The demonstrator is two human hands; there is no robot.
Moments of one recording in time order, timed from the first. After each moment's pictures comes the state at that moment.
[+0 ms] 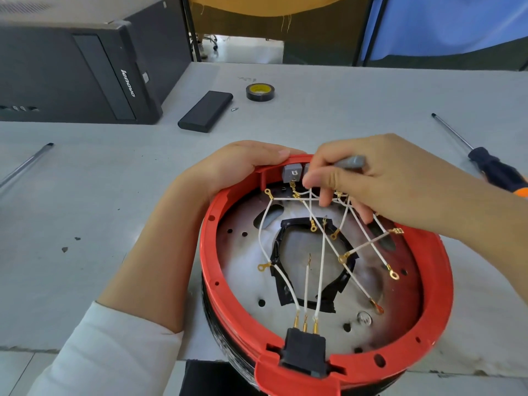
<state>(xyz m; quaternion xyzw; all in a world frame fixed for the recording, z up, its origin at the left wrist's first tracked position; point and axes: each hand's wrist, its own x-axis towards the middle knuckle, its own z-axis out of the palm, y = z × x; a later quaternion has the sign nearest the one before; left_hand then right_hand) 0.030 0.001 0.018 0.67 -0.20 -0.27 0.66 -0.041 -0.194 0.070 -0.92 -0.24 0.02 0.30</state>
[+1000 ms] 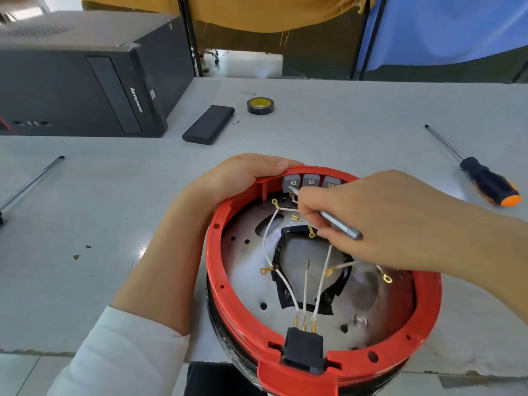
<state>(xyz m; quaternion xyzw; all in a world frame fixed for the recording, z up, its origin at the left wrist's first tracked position) 0.031 0.000 0.017 0.63 -0.17 -0.31 0.69 -0.064 -0.193 0.068 -0.93 -0.36 -0.07 0.00</state>
